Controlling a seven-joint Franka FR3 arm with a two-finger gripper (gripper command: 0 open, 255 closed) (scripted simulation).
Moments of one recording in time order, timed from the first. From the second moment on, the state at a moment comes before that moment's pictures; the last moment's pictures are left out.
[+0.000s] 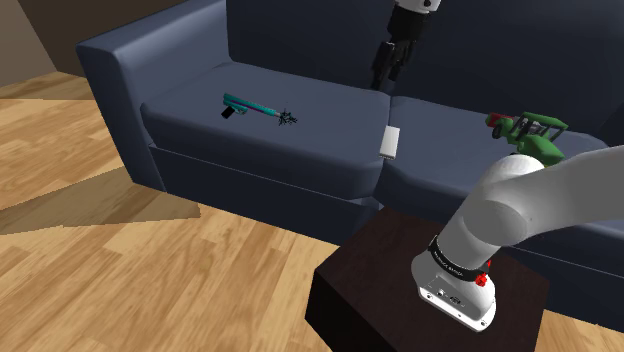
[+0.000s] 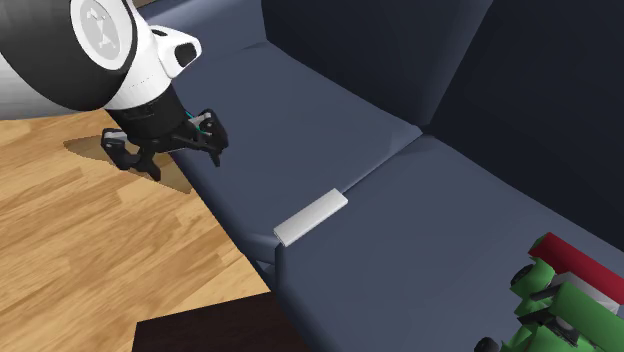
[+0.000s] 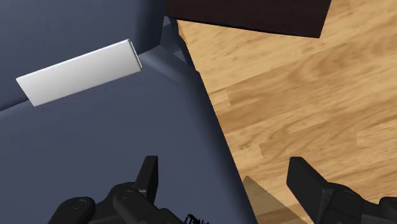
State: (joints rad) arm 0.01 -0.74 -0.07 -2.35 -0.04 1.71 -0.15
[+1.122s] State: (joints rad) arm -0.22 -0.43 -0.14 -2.46 -0.10 2.06 0.23
